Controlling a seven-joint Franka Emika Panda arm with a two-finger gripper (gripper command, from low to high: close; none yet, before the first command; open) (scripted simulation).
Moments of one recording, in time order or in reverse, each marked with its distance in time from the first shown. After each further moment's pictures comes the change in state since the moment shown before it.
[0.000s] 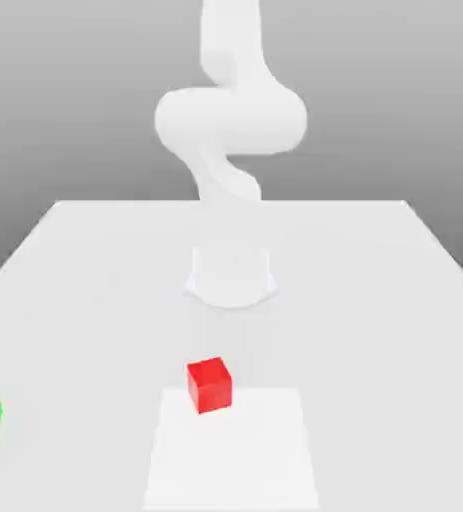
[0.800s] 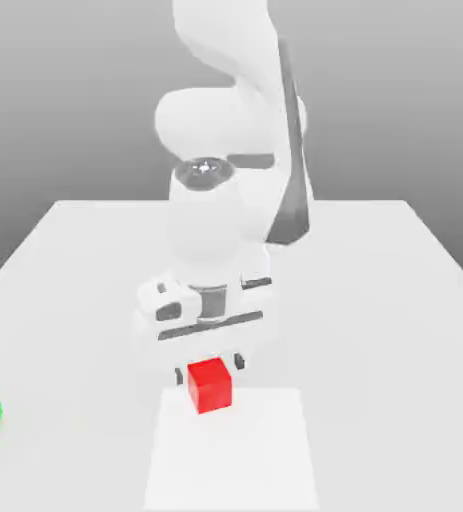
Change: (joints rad) arm -0.032 0.902 -0.030 -0.555 0.111 0.733 -0.506
